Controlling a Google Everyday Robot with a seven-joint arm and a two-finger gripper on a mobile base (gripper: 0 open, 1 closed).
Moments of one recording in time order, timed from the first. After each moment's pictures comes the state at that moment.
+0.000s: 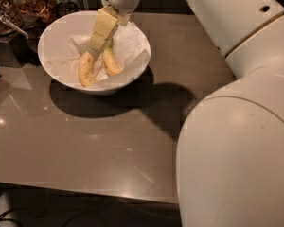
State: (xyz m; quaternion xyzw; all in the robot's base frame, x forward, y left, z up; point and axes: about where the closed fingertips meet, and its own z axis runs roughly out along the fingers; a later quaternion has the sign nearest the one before) arm 0.624 0.066 0.969 -0.57 0.80 0.12 0.15
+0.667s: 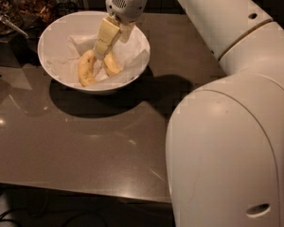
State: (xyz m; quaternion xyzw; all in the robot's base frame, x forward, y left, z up) arm 0.639 0.066 0.941 -0.53 0.83 0.16 0.12
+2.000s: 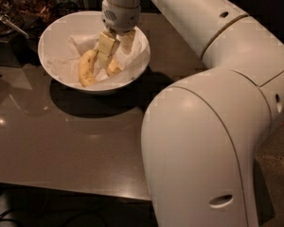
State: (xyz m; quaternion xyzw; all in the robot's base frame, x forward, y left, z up) arm 0.652 0.058 0.901 -0.47 0.88 0.09 0.06
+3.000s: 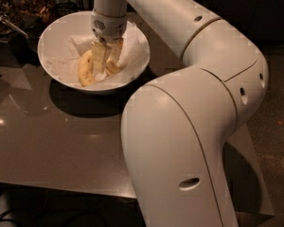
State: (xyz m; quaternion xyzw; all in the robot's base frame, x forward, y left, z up) arm 0.657 0.092 0.872 -0.50 0.86 0.09 0.03
